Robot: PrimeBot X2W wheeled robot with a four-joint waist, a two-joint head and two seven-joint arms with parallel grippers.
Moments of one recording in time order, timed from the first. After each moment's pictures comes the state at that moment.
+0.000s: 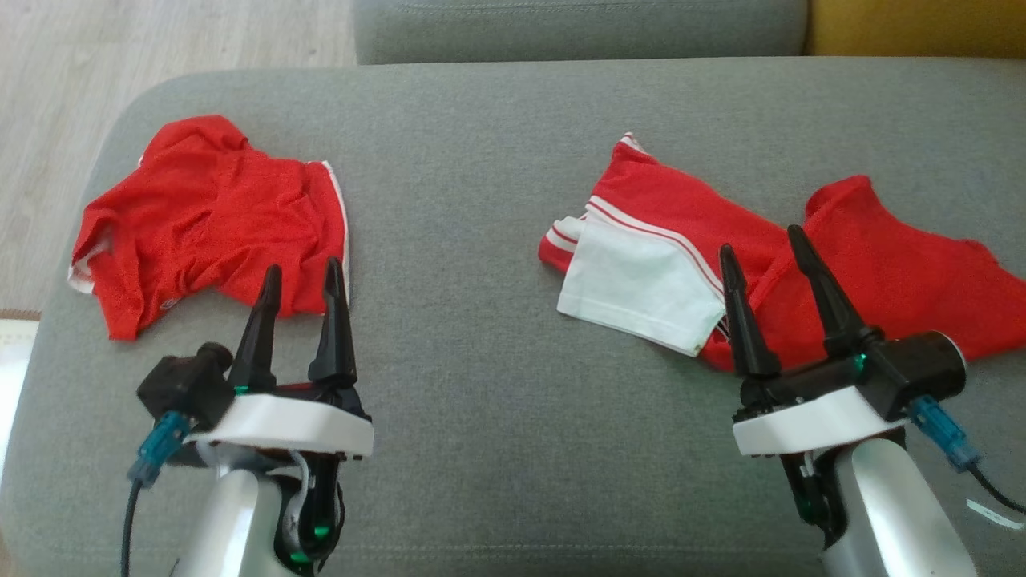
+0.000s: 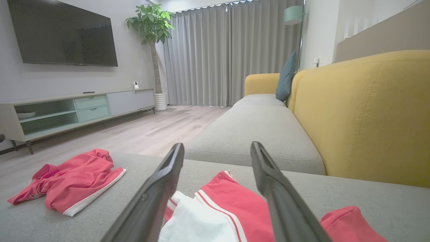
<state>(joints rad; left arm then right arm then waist) -0.12 0.04 -0.21 0.13 -0.39 0.05 -0.25 -0.15 -0.07 0.16 0.14 0.10 0.12 -0.25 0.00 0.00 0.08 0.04</state>
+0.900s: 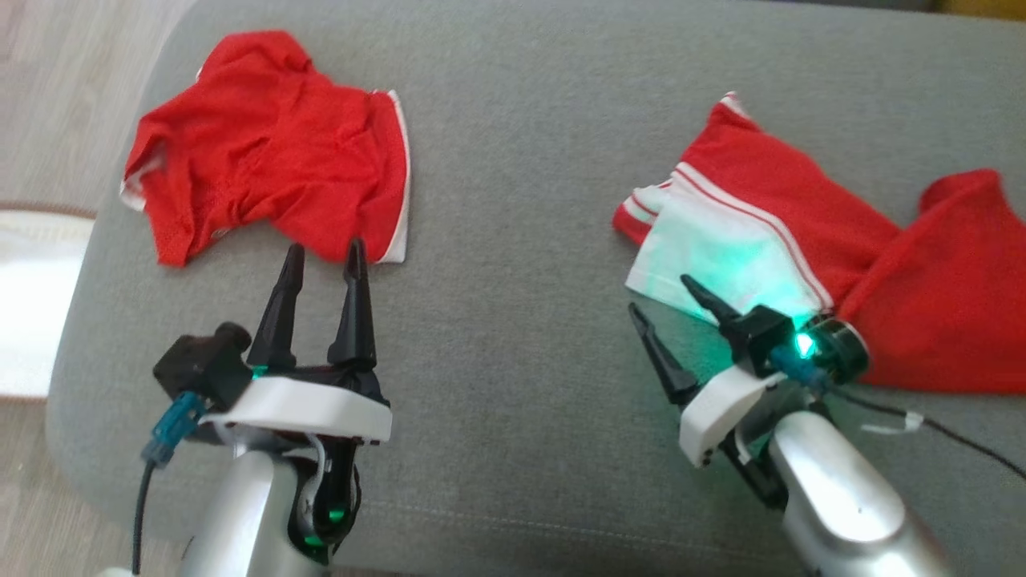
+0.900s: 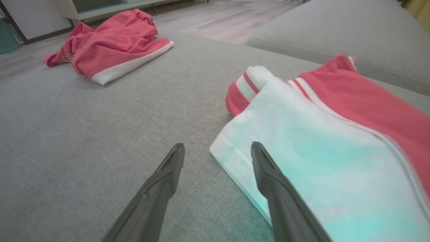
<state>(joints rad) -0.16 0.04 -0.26 0.12 -0.42 0.05 -0.25 -0.35 -0.12 0.42 0.55 0.08 0.12 -0.13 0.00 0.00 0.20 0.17</state>
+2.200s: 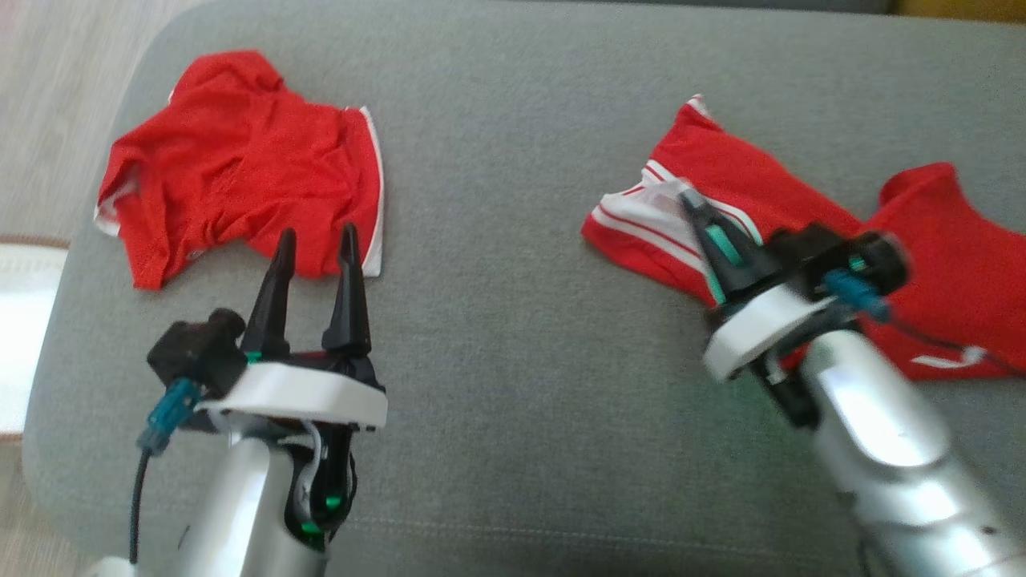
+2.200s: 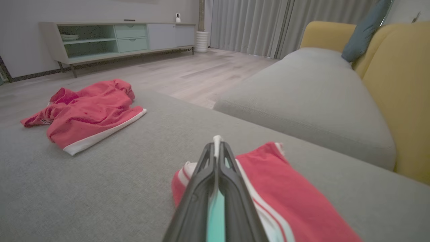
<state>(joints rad) -0.20 0.04 -0.25 0.14 -0.41 0.06 -0.25 -0.53 -0.18 0.46 0.61 0.18 0.12 -0.22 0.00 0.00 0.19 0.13</state>
